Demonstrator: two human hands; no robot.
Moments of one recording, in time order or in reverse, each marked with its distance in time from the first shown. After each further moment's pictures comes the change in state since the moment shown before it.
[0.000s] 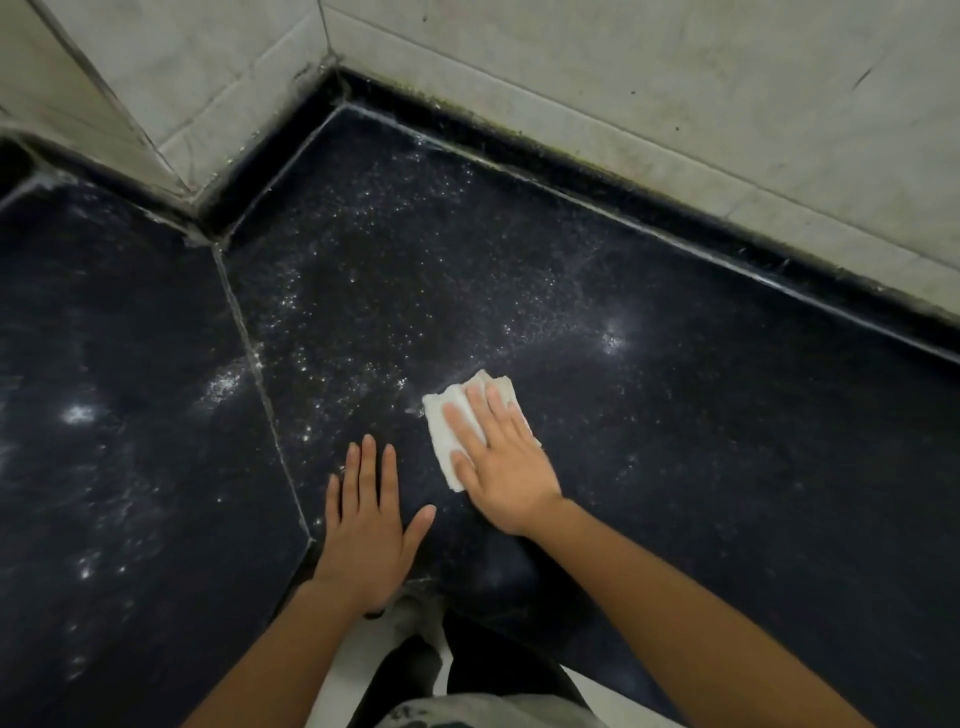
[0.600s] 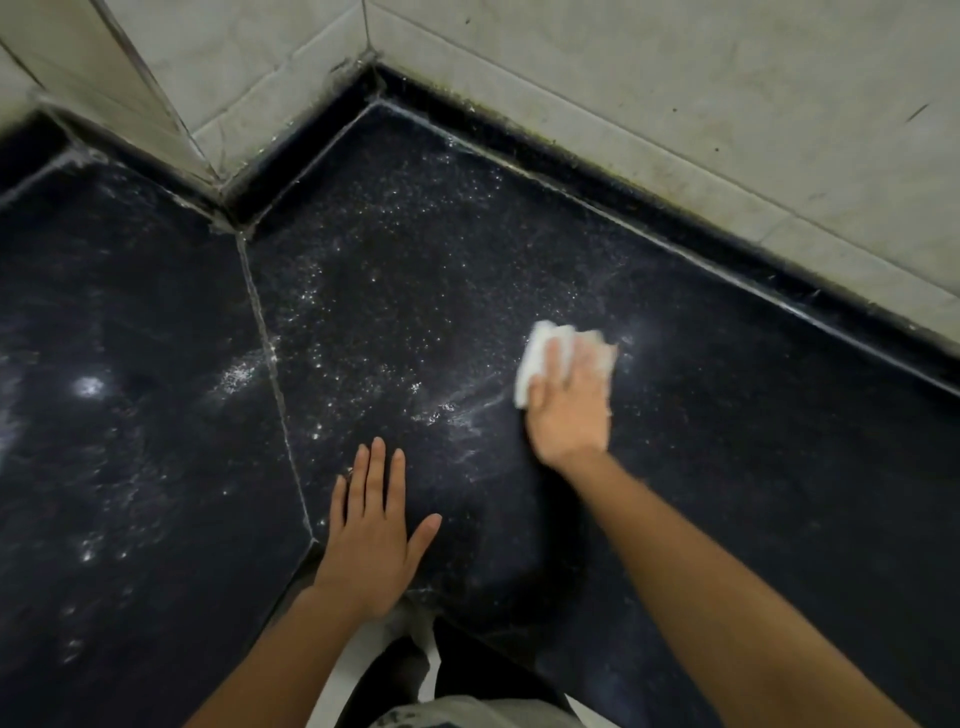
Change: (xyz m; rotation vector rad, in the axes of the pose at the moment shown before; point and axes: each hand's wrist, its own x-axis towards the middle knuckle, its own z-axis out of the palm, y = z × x) left_hand 0.000 -0.002 0.000 0.033 0.051 -0.002; right_hand 0.046 0.037 -0.047 -0.307 0.019 0.456
